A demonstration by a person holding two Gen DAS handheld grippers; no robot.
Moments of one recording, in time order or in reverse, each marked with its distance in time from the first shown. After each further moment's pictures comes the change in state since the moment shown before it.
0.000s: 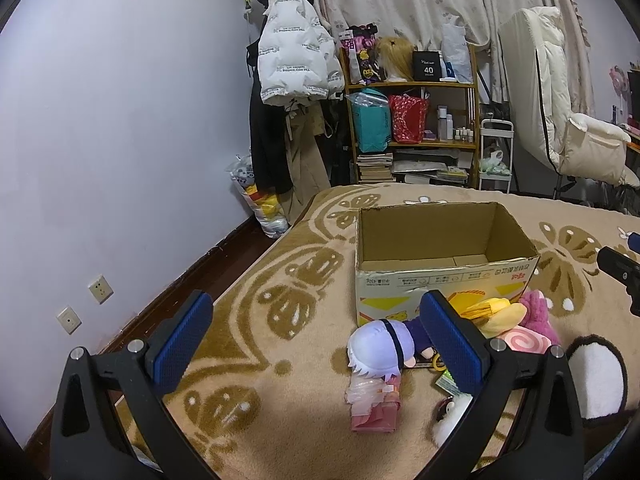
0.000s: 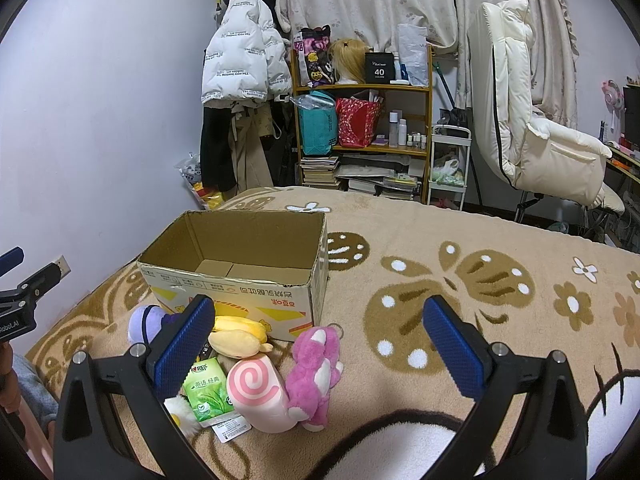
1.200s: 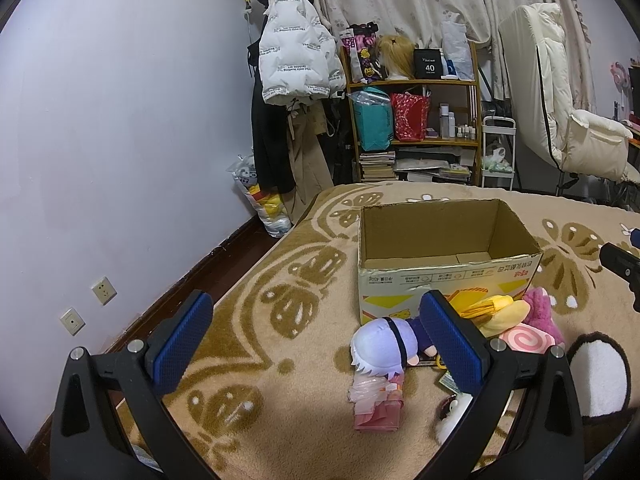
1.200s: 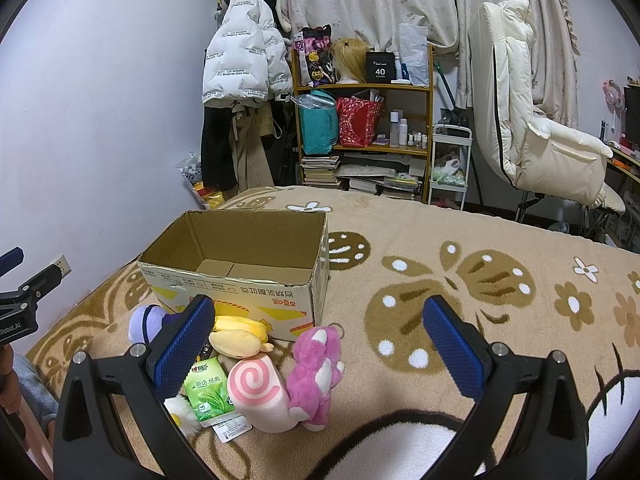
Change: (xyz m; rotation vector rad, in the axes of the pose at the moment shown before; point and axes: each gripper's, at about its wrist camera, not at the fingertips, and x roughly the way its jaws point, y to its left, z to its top) left arm 0.002 0.000 -0.004 0.010 0.001 0.009; right arm 0.001 0.000 0.000 -0.001 0.000 0.000
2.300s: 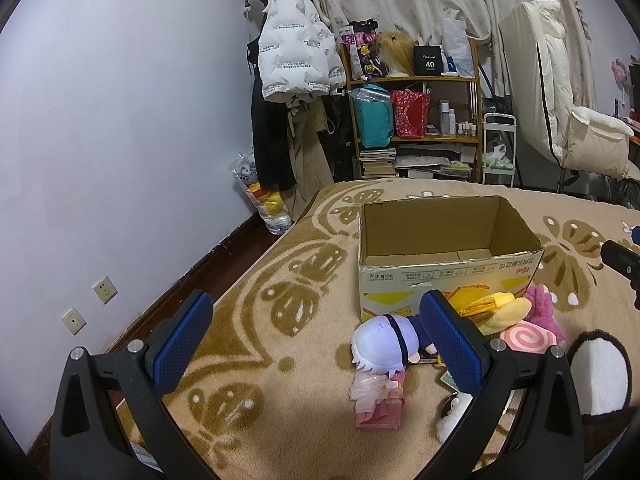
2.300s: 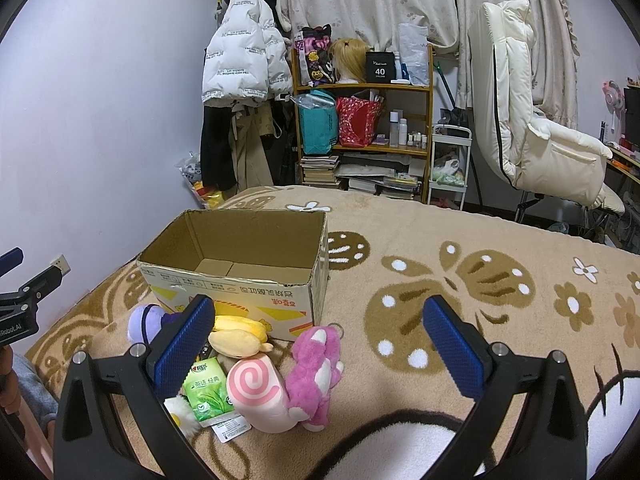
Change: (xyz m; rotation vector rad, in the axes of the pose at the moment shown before) left arm 0.002 0.000 -0.003 0.010 0.010 0.008; right arm 0.001 0.000 0.000 0.000 0.001 0.000
